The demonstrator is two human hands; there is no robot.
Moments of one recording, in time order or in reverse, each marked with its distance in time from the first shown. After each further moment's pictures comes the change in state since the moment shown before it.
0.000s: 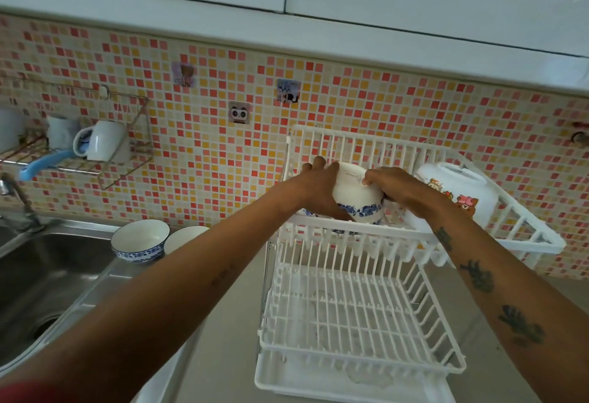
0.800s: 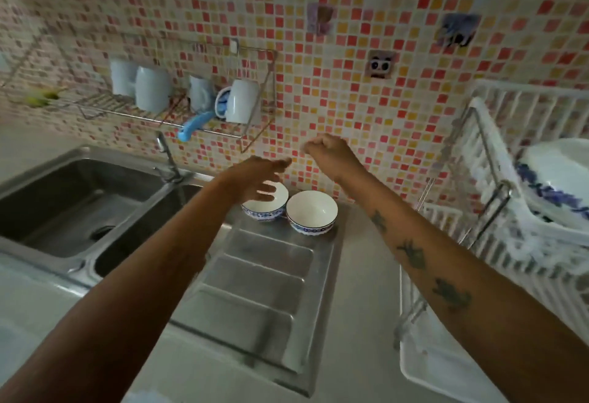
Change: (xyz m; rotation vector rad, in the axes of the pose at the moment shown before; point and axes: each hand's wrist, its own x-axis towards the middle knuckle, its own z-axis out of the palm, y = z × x) left_hand -0.120 -0.341 -0.019 -1.065 0.098 -0.734; right_hand 0.041 -0.186 0.311 0.239 -0.226 -0.260
